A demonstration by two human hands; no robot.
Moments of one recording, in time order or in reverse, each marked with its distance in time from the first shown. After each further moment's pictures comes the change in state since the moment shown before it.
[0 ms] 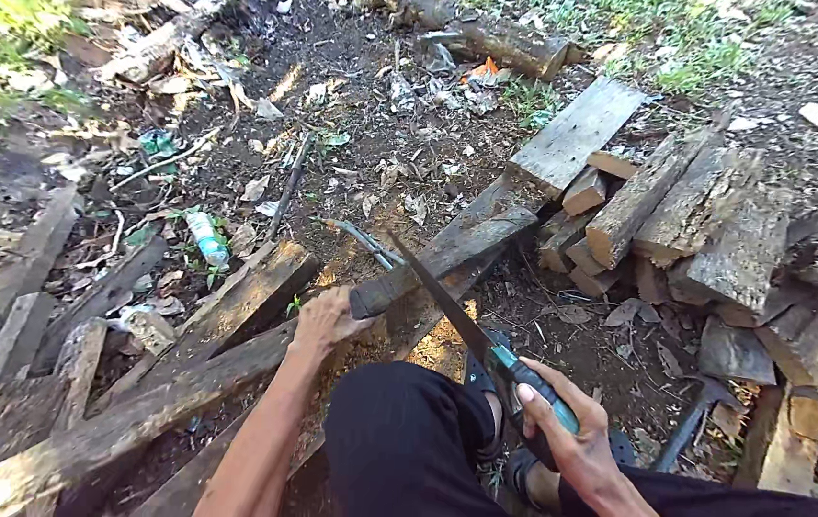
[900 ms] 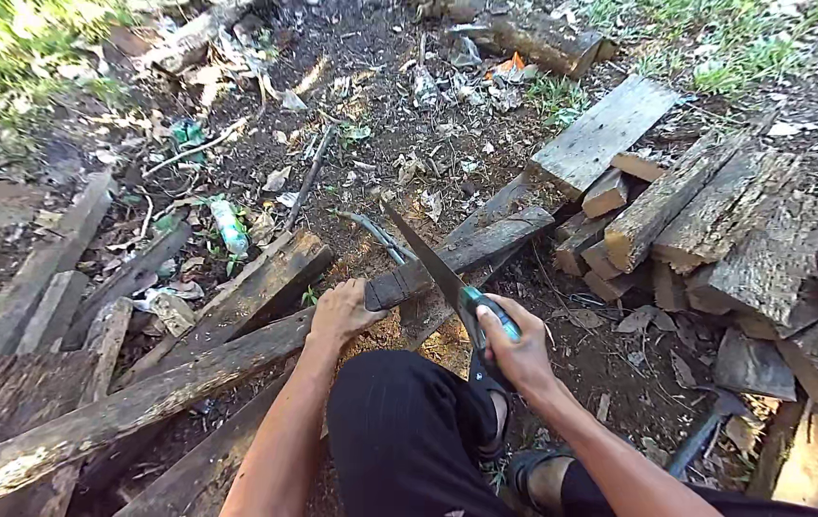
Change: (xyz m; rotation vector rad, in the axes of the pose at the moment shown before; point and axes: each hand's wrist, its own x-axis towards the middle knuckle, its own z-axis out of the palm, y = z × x) left_hand 0.004 -0.002 0.015 -0.006 0.104 0.020; right_hand 0.095 0.019 0.051 -0.058 0.011 0.070
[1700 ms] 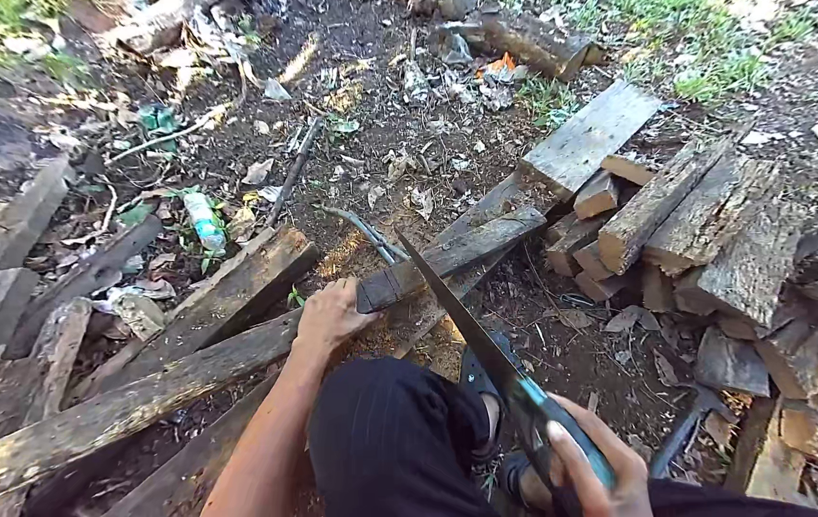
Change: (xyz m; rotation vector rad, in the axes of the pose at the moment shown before) left_hand 0.000 0.000 0.002 -0.011 0.022 0.014; right_hand -0.128 -0.016 -0.070 -0.066 -0.019 0.015
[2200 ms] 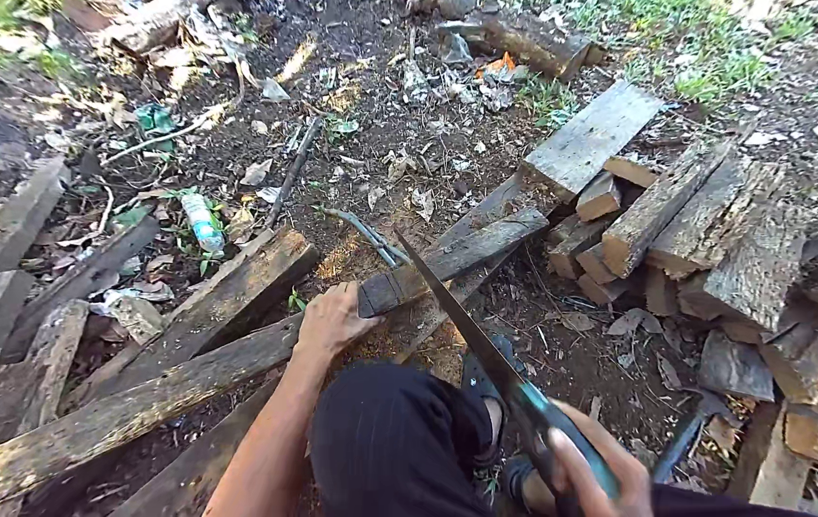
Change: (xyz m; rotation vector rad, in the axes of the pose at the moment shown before) left_hand -0.001 0.000 0.002 0.033 -0.032 -0.010; right_hand -0.002 0.006 0.002 -0.041 0.008 -0.004
